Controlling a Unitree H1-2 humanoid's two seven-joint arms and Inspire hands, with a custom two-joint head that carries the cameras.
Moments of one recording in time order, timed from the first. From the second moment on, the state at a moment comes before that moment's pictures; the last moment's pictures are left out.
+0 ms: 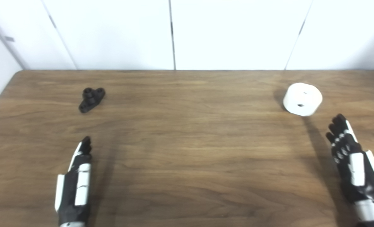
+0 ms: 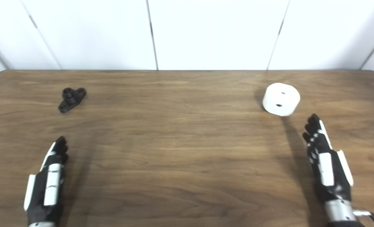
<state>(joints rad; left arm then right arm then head) 0.39 0.11 0.09 -0.27 -0.08 -0.20 0.08 0.17 -0.24 -0.23 -0.08 0.23 -0.20 0.20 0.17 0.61</state>
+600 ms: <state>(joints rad) 0.41 0.10 0.04 -0.25 -0.01 -0.26 0.13 0.17 -0.29 -0.24 -0.03 0.25 -0.25 0.21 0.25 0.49</state>
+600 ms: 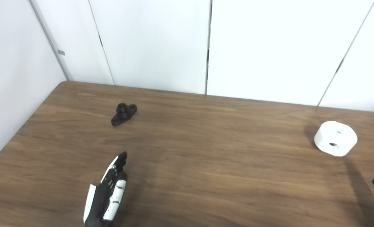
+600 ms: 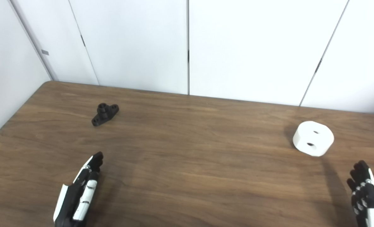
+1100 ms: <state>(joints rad) 0.41 0.11 0.06 -0.26 0.12 -0.25 0.15 0.17 -0.28 -0.23 -0.03 0.25 -0.28 0.21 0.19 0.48</state>
